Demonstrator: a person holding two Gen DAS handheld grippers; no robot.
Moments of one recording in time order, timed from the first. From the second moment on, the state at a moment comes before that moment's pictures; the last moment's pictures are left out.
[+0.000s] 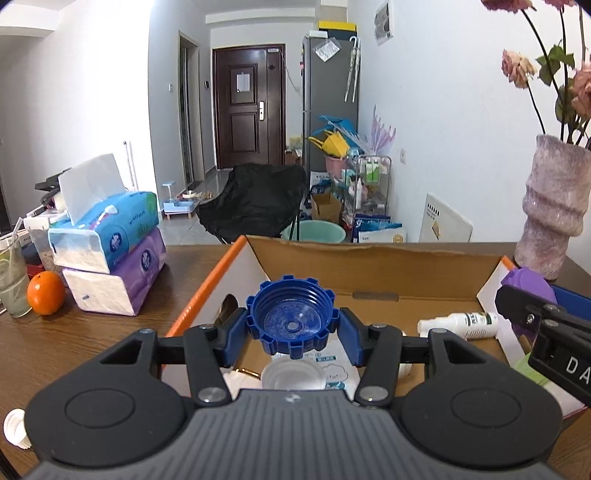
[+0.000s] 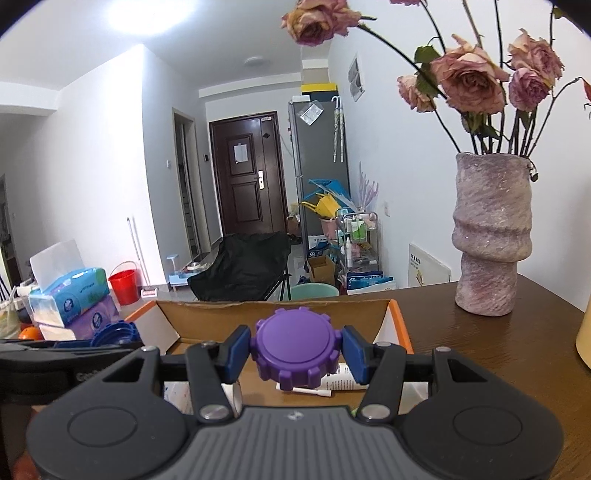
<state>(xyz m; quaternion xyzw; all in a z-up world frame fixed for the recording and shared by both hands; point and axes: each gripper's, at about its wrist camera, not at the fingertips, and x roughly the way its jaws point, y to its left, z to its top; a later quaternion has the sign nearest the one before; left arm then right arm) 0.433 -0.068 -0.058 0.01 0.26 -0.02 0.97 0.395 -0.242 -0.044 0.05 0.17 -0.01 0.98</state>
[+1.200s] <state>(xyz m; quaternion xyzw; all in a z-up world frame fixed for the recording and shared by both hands) 0.429 -0.059 -0.056 -0.01 0.25 0.01 0.97 0.394 -0.248 -0.048 0.06 0.19 -0.03 0.98</state>
